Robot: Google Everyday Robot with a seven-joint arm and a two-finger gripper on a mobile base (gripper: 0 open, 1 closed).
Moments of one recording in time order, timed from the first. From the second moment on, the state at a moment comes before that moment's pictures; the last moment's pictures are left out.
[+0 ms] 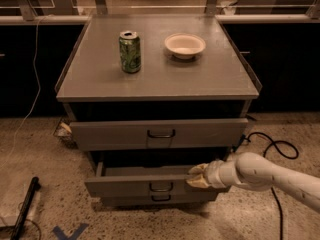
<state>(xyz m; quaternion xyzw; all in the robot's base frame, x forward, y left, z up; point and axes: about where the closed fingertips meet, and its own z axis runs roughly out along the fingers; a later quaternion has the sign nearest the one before) 0.565 -0.149 0.430 -0.53 0.75 0.17 0.35</state>
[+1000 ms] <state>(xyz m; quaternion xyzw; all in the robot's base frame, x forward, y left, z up) 0.565 -0.149 0.430 -0.53 0.75 0.17 0.35</state>
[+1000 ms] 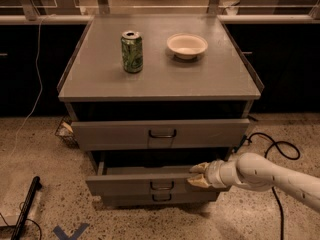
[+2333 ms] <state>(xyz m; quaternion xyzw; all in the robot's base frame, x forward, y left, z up) 0.553 -0.155 0.422 -0.51 0.76 0.18 0.36</state>
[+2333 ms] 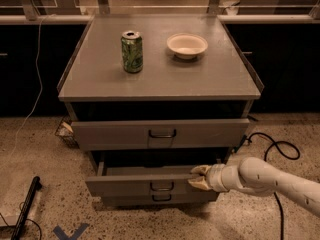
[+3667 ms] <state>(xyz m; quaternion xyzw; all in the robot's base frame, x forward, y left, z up) 0.490 -0.139 0.502 -0.52 0.74 0.17 0.40</state>
